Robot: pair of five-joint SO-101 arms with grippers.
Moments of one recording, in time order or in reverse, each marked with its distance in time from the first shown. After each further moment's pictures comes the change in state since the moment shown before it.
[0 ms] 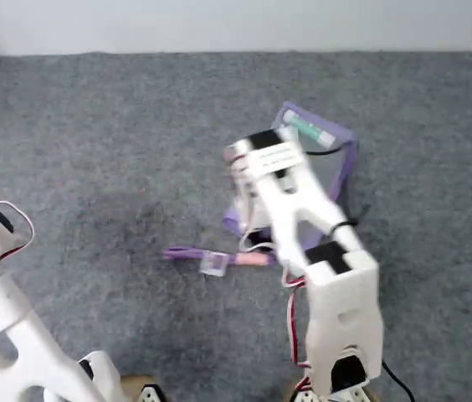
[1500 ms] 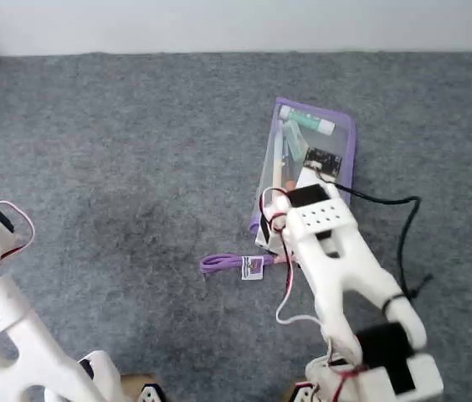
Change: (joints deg) left arm 0.0 0.0 0.0 0.0 0.0; right arm -1.3 -37.9 48.4 -29.8 -25.8
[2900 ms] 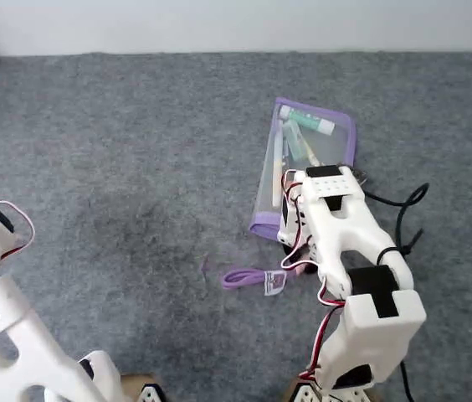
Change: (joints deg) left arm 0.0 0.0 0.0 0.0 0.0; right arm 9.7 19.2 -12.3 8.0 -2.5
